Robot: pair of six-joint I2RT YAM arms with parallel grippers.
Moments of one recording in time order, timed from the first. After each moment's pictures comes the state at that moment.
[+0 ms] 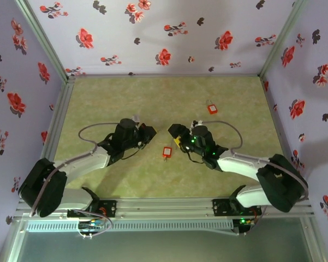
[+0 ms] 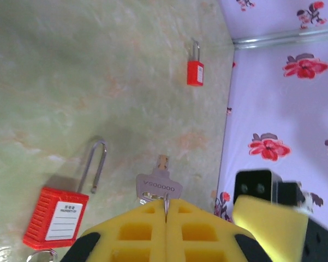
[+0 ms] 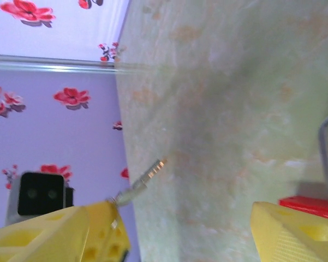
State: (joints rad) left arm -0.72 1.31 0.63 0.24 0.18 -1.29; right arm 0.72 1.36 0.52 0.47 -0.14 1.40
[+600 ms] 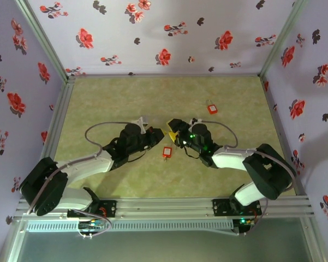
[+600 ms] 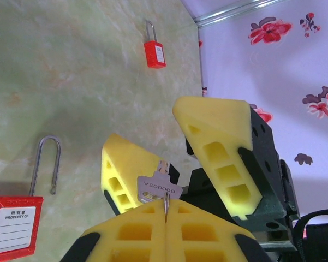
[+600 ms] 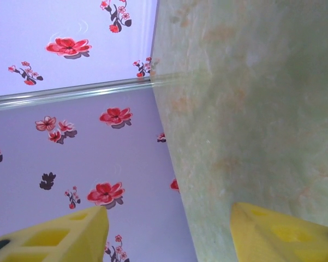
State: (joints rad) left arm -0.83 1.33 0.62 0.37 0.13 -1.19; right arm 0.69 1.49 0.52 0.72 -0.16 1.59
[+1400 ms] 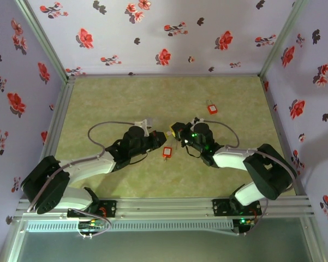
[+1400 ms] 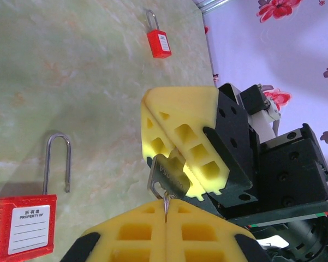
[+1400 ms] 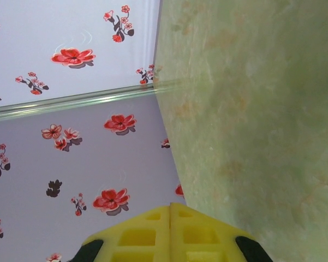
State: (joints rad) left arm -0.87 1.34 0.62 0.36 0.09 -1.07; right arm 0.67 1.48 0.52 0.72 -0.16 1.60
